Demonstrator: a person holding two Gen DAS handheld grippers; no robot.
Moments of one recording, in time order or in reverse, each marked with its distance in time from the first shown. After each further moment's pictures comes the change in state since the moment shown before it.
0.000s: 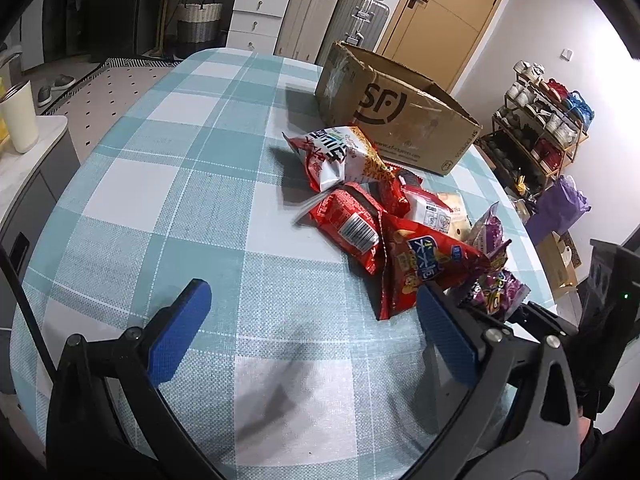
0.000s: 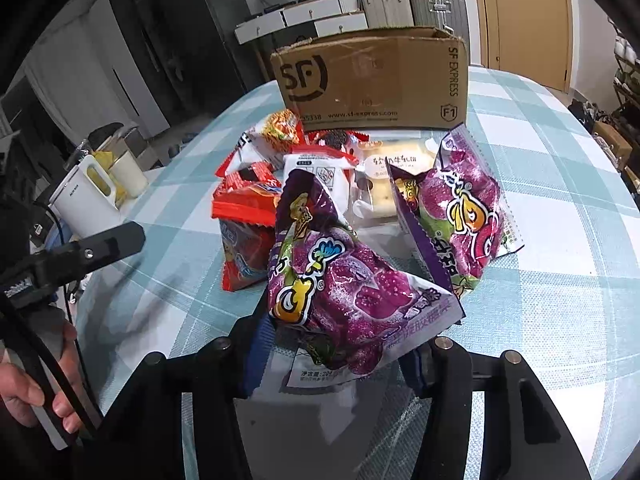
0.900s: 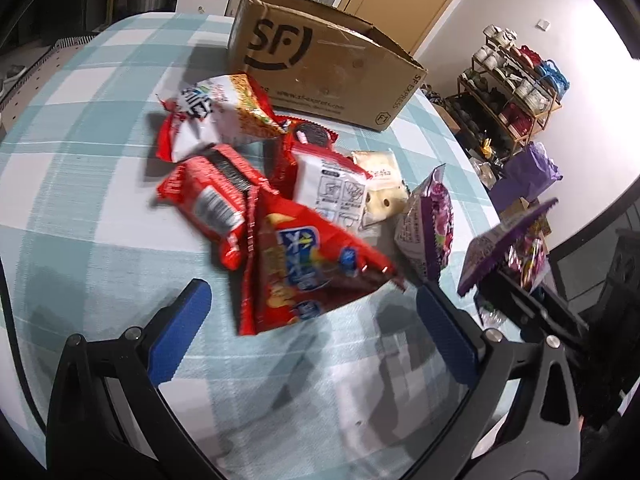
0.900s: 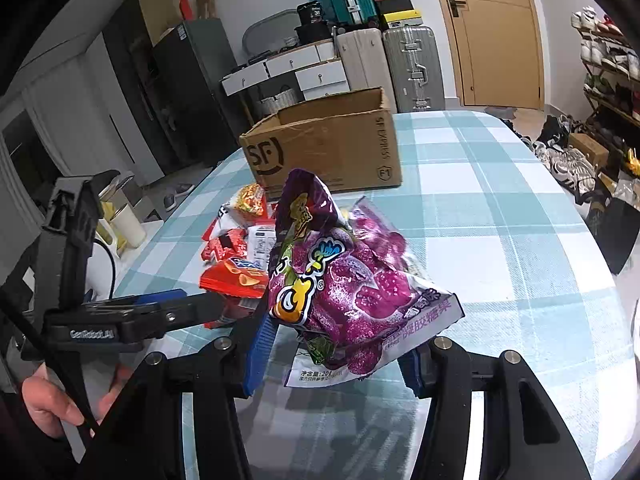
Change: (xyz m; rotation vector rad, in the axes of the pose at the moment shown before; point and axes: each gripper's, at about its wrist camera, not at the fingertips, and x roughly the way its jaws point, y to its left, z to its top) left arm 0.060 -0.080 0.006 0.039 0.156 -0.141; right arm -0.067 -0.050 0.001 0.075 -0.169 -0.022
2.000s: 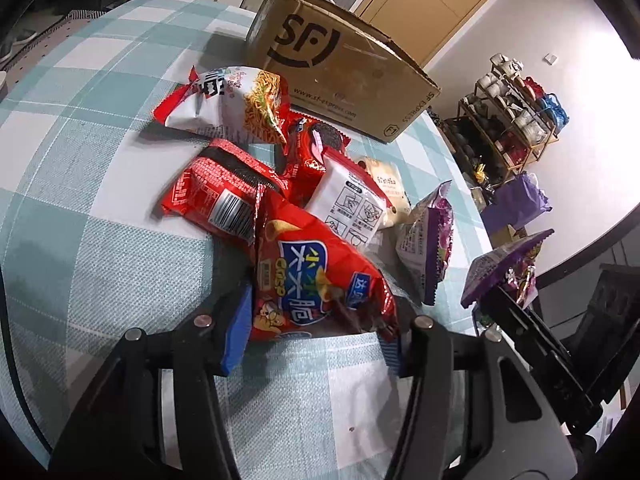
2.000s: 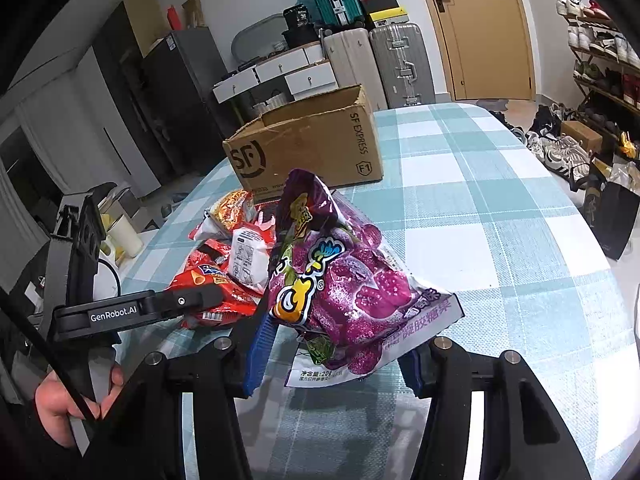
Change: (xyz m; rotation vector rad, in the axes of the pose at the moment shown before) left arm 0.001 0.020 -0.008 -0.105 -0.034 -0.061; right arm 0.000 -0.017 -0.006 0.044 -0.009 0.005
